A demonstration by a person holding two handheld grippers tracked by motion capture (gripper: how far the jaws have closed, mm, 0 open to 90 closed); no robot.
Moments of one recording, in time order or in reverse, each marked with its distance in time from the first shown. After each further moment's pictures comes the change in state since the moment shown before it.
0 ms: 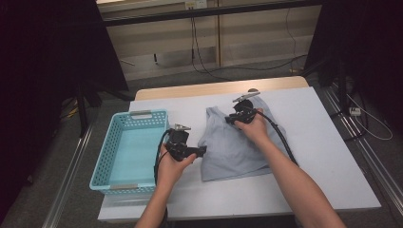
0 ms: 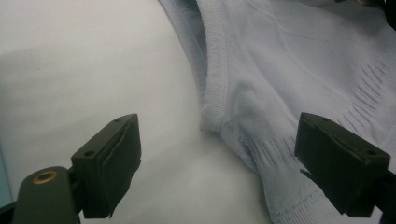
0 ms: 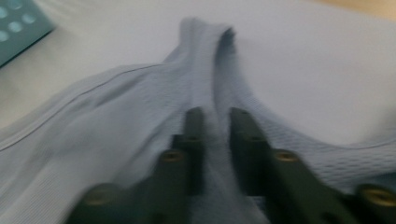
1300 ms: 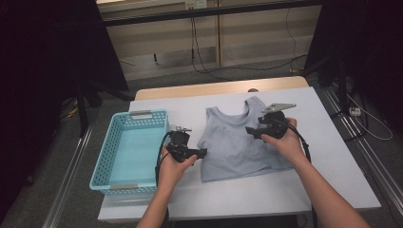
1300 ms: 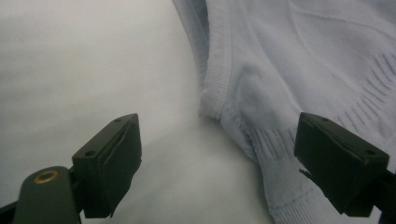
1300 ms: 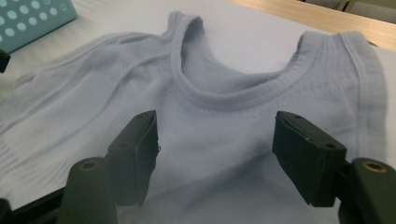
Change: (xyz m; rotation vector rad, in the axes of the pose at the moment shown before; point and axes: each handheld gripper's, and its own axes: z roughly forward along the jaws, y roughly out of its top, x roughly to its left) left arm -0.001 -0.004 0.008 0.063 -0.006 -0.051; right arm -0.007 -0.052 -0.100 -0.108 -0.071 -0.063
